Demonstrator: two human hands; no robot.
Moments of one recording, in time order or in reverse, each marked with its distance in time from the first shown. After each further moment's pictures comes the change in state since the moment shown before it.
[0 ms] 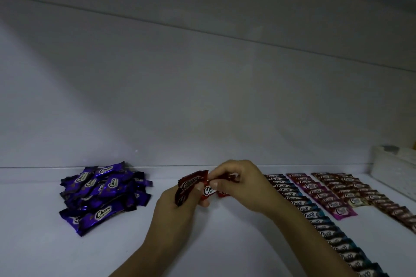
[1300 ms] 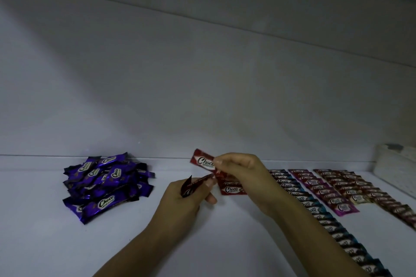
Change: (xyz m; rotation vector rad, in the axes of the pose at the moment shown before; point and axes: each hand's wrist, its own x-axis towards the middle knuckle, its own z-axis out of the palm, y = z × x) left_hand 0.005 -0.001 -0.002 -0.084 -0.167 -0.050; right_hand -0.005 -0.011 0.003 0.282 0.028 0.161
